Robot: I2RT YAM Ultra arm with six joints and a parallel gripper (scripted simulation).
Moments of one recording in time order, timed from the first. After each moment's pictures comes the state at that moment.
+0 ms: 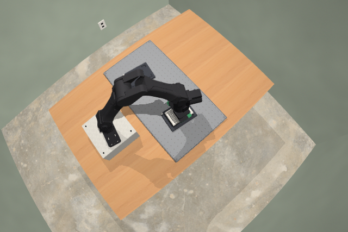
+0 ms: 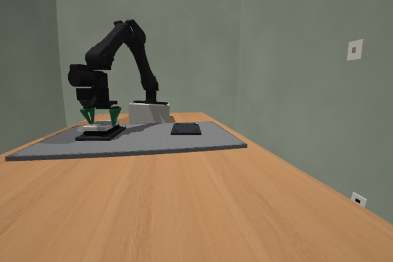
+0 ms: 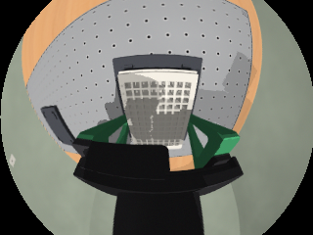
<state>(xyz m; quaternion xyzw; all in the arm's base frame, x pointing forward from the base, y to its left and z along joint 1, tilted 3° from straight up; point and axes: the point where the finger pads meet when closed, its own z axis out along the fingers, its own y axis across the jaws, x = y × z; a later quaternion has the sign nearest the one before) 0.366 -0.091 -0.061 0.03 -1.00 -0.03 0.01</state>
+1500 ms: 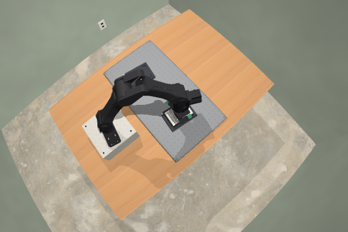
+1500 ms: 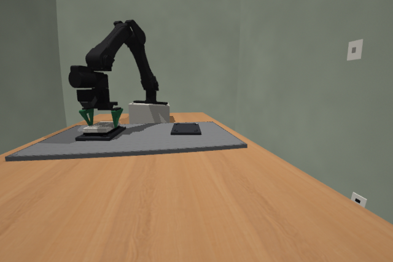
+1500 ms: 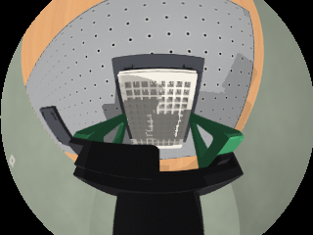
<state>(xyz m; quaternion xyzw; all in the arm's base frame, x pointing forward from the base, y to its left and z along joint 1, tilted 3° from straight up) 0.365 -0.090 -0.065 0.03 -1.00 -0.03 0.01</state>
